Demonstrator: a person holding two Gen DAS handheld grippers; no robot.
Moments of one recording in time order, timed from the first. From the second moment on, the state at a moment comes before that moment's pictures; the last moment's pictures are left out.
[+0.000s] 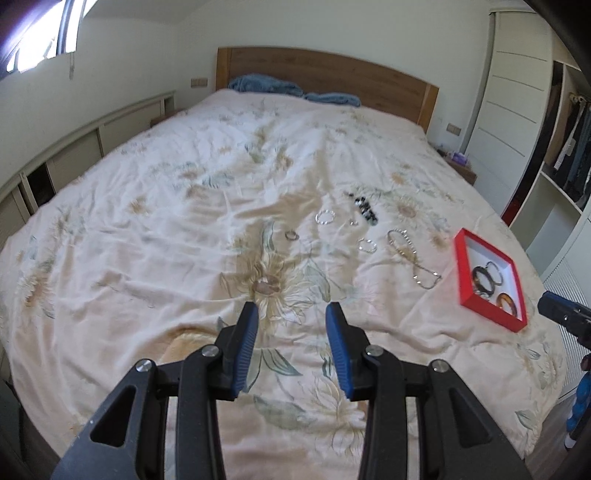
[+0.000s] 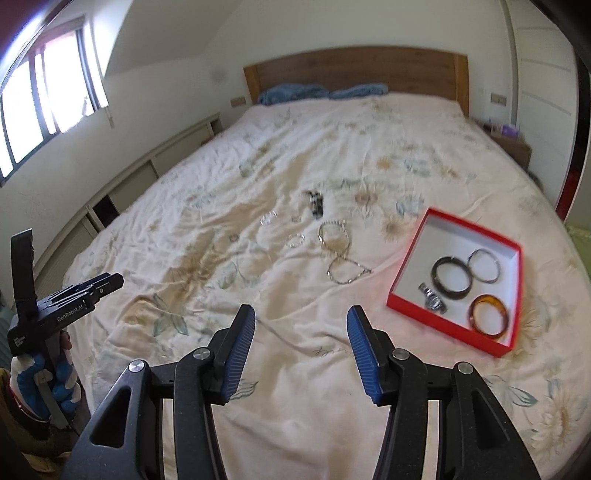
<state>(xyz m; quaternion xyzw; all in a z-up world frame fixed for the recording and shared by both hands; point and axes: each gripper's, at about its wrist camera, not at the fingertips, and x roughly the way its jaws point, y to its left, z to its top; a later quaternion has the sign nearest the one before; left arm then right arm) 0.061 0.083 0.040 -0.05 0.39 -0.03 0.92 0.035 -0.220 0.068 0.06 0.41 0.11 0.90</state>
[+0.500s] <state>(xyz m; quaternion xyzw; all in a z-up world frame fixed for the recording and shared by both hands) 0.184 0.075 -0.027 -0.05 0.44 -0.04 0.89 0.173 -0.188 -0.018 0.08 0.46 0.17 0.87</state>
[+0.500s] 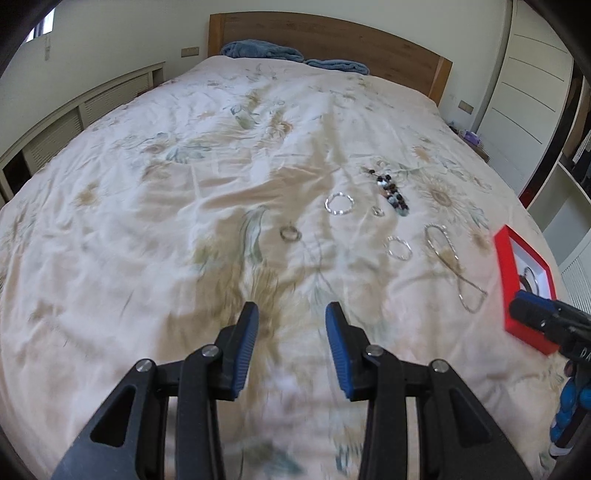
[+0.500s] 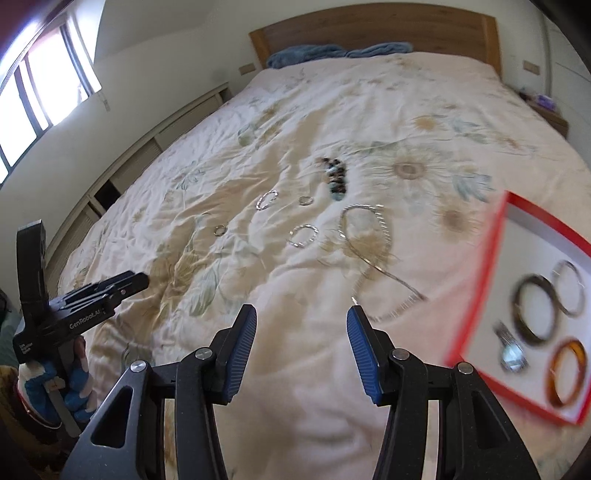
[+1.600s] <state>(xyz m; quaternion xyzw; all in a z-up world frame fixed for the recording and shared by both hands) 0.309 0.060 -0.110 0.00 0.45 -0.05 0.89 0.314 -0.121 -0.116 0.02 0.48 0.22 0.85</state>
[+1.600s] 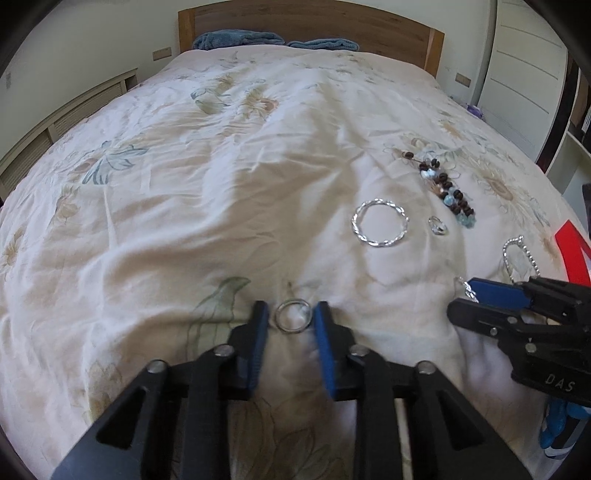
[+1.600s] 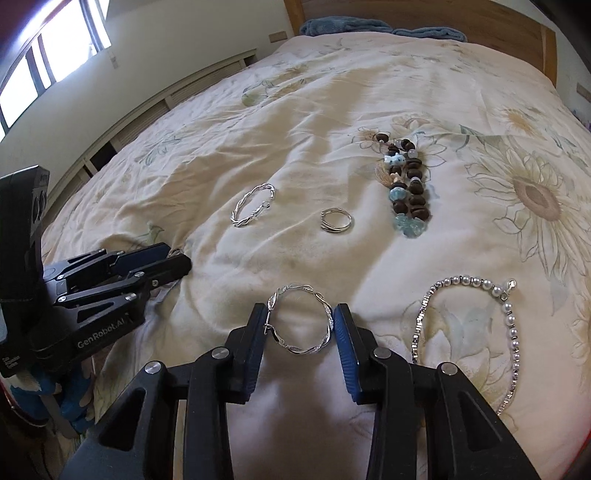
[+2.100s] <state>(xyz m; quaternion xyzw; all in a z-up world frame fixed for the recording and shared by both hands) 0.279 0.057 -0.074 0.00 0.43 -0.06 0.90 0.283 -0.129 -0.086 0.04 0.46 0.23 0.85</state>
